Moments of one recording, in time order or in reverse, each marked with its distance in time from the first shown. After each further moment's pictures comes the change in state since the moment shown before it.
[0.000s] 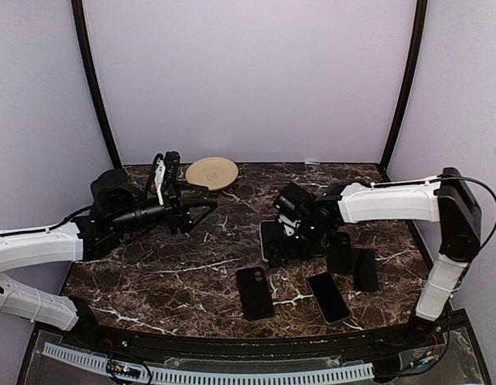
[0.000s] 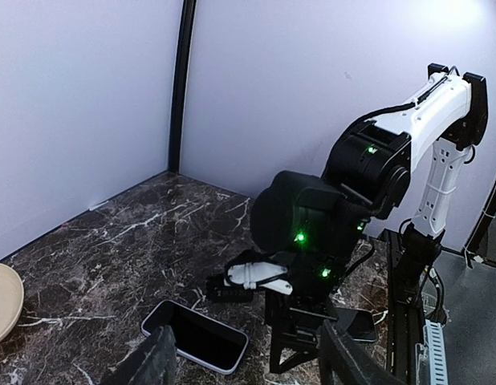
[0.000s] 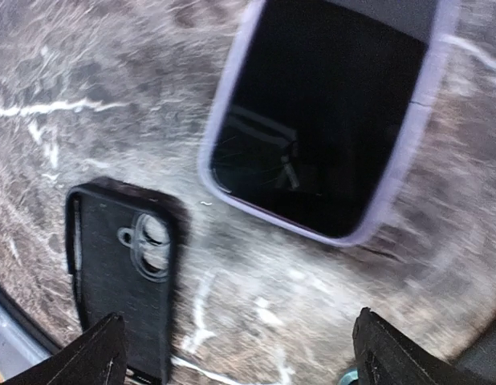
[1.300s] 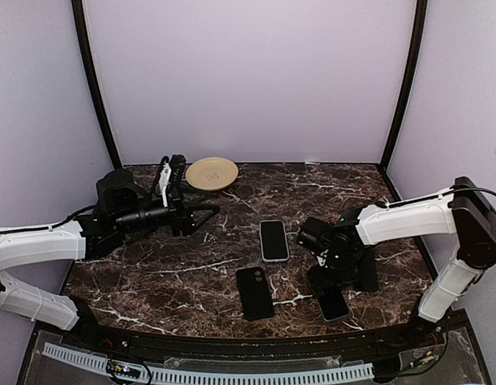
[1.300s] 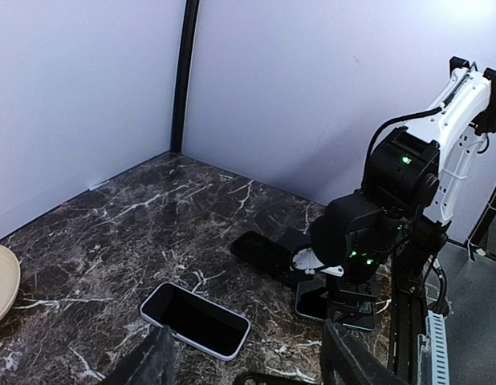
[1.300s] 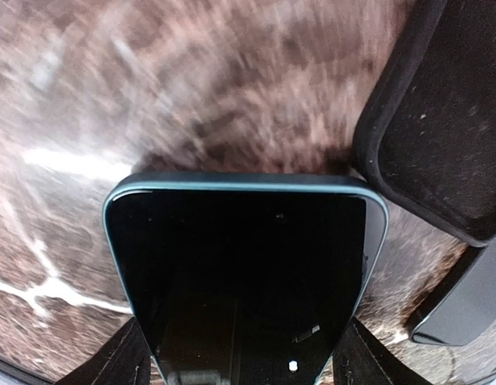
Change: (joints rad) left arm 0.000 0.025 0.006 -0.036 0.003 0.002; right arm 0.011 -0.168 -0.317 -0.179 0.133 0.122
